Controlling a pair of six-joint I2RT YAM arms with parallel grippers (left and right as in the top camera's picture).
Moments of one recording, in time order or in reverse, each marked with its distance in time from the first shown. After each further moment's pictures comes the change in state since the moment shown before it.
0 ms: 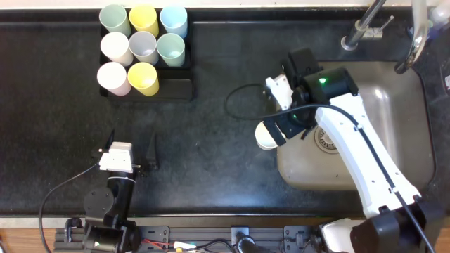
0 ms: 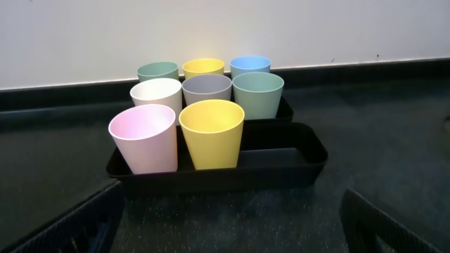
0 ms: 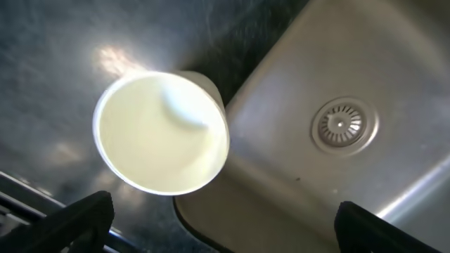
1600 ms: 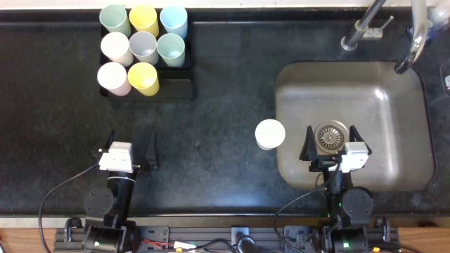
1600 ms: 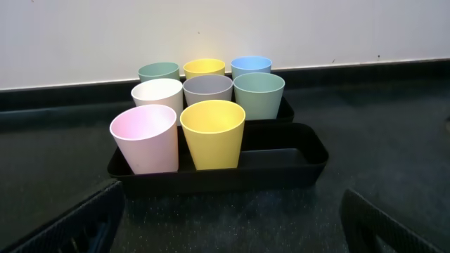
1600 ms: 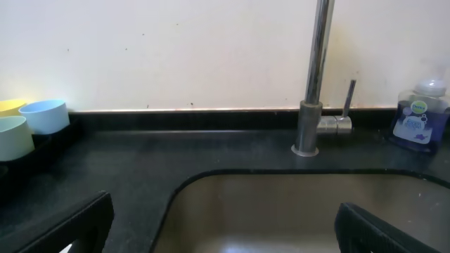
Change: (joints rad) left arm 0.000 0.000 0.000 0.000 -0.003 0.000; right arm -0.253 -1.554 -1.345 1.281 0.075 0.349
